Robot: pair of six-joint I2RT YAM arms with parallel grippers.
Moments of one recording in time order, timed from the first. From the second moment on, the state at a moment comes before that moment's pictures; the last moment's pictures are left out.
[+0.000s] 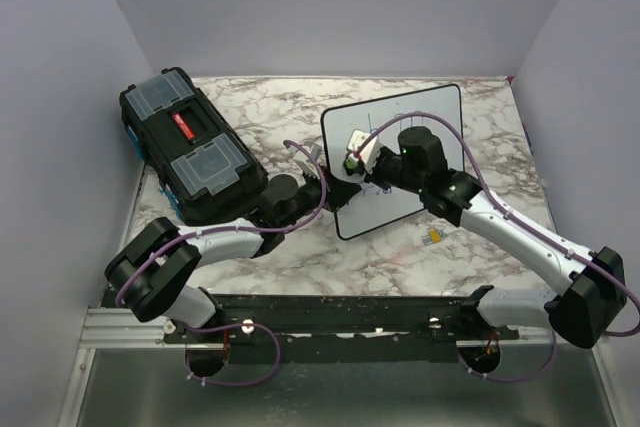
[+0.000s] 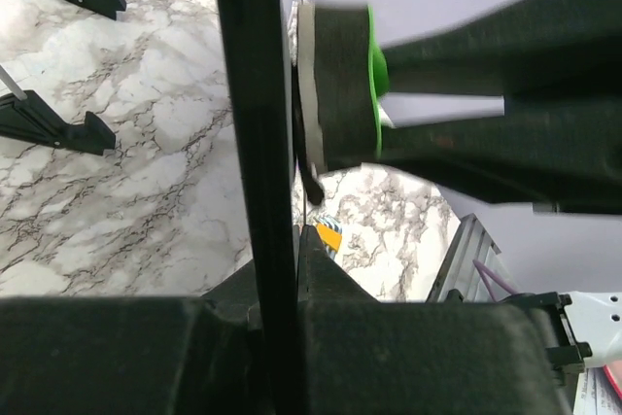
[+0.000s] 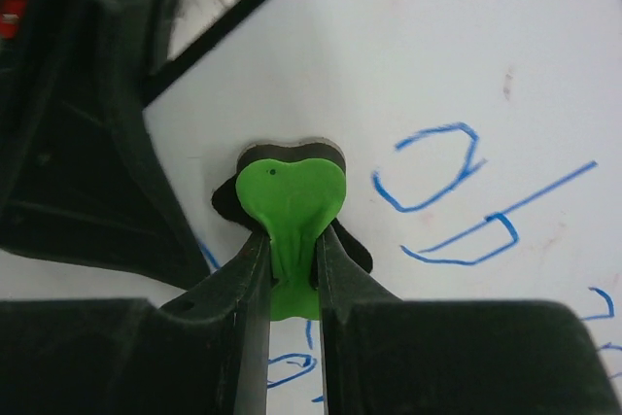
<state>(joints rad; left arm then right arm) -0.79 1.44 0.58 0.84 0.16 -0.72 0.70 1.25 1.02 -0.21 -0.16 -0.61</state>
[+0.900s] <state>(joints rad) -0.79 1.44 0.58 0.84 0.16 -0.72 0.60 1.37 1.21 -0.26 -0.34 -0.47</state>
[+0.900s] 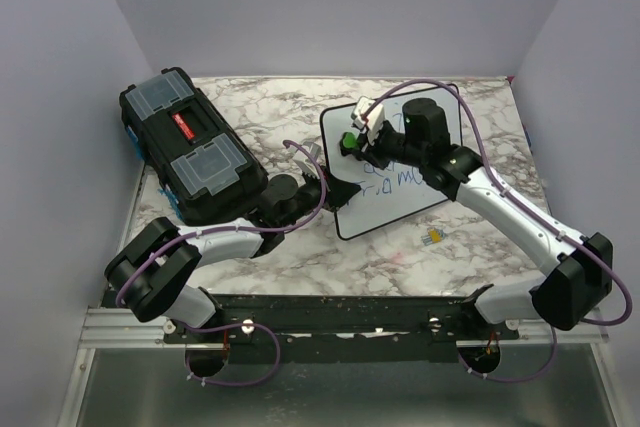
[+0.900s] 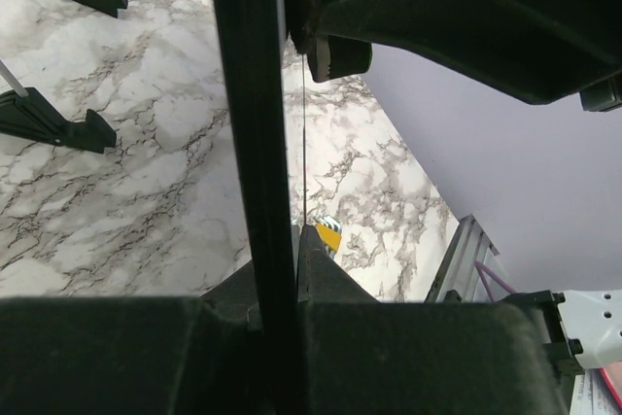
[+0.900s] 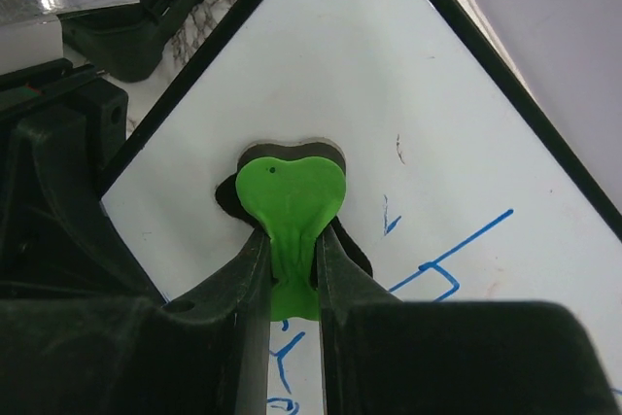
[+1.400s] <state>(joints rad) -0.79 1.44 0.58 0.85 0.16 -0.72 0.54 1.42 1.29 -0.20 -0.29 -0.32</state>
